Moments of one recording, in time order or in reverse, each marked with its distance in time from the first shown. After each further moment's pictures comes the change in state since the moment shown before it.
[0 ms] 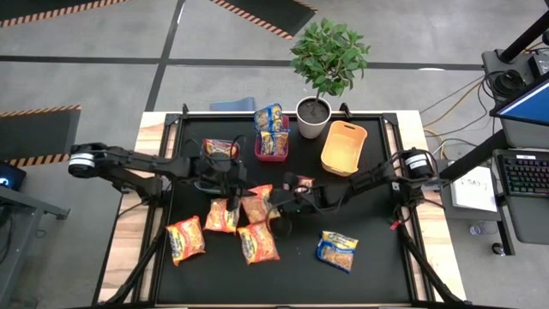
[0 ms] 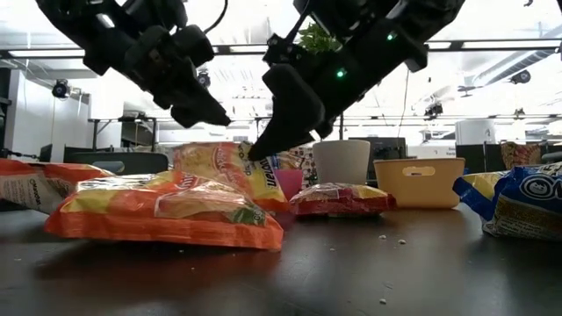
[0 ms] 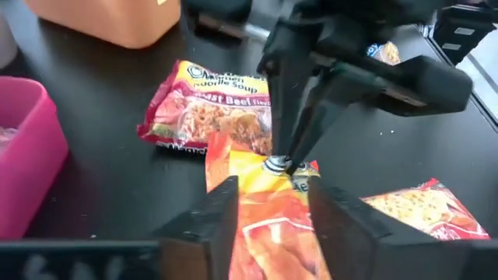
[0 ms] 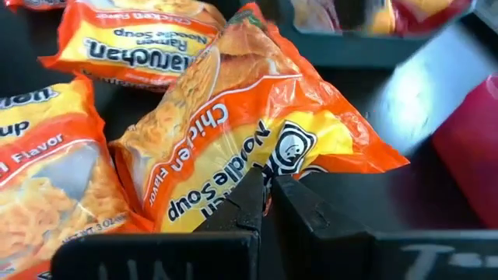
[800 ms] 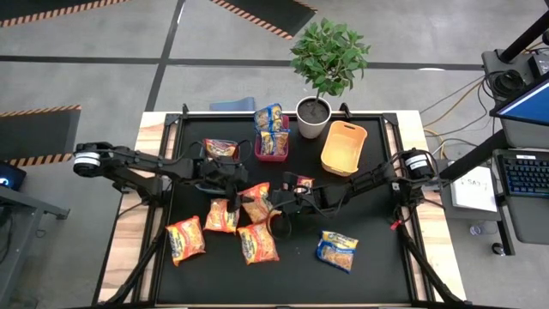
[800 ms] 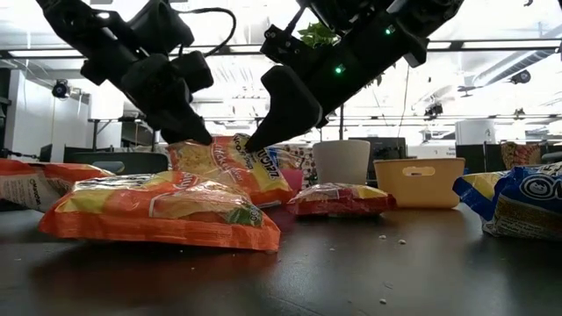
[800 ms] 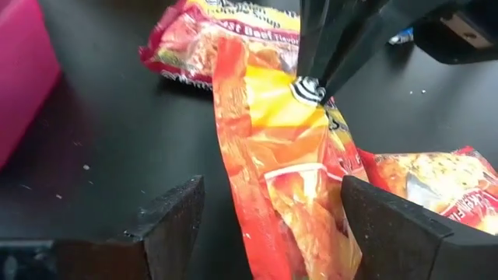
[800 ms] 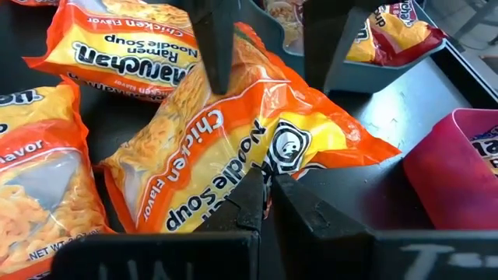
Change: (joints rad) left arm 0.005 0.058 -0.016 -0.068 -0.024 -0.061; right arm 0.012 -0.001 0.013 0.013 0.056 -0.097
